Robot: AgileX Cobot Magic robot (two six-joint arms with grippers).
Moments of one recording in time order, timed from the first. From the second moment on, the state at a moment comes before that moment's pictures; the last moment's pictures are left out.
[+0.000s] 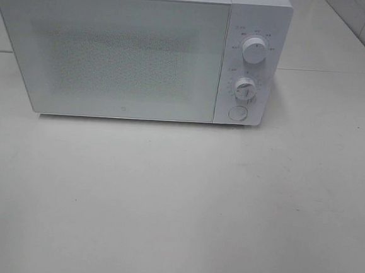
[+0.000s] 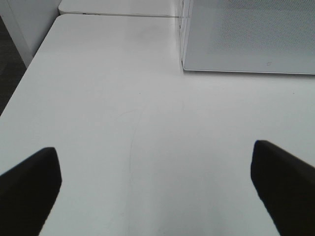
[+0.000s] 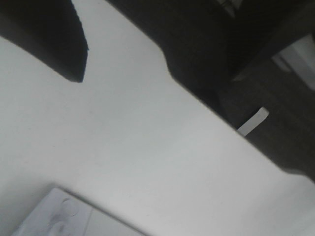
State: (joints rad) left arm 0.01 0.00 -0.50 0.00 1.04 -0.03; right arm 0.46 0.27 -0.77 0.15 1.21 -0.18
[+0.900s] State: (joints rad) left arm 0.01 0.00 -0.50 0.00 1.04 -0.03; right arm 0.10 0.00 -0.55 0.08 1.14 -0.02
